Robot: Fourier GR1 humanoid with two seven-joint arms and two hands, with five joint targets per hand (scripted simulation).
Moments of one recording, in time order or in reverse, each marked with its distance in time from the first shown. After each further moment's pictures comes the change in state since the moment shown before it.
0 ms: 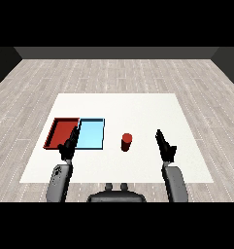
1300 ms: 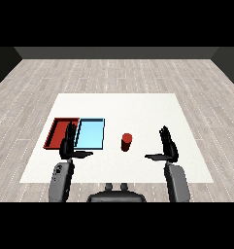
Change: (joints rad) left arm -0.033 -0.047 0.061 0.033 0.068 -0.062 -0.411; right arm -0.026 0.003 -0.089 0.054 -0.092 0.132 -0.363
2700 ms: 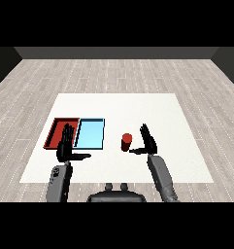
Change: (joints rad) left arm 0.047 0.000 0.007 -0.057 0.049 -0.026 0.002; right arm -0.210 0.087 0.128 0.340 -0.063 -0.072 -0.005
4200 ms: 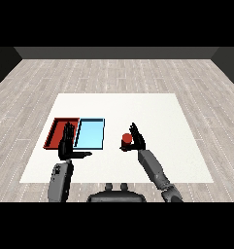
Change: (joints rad) left arm -0.037 -0.001 0.007 0.046 -0.010 0.014 -0.027; right arm -0.233 0.005 0.157 0.393 -0.214 -0.072 -0.145
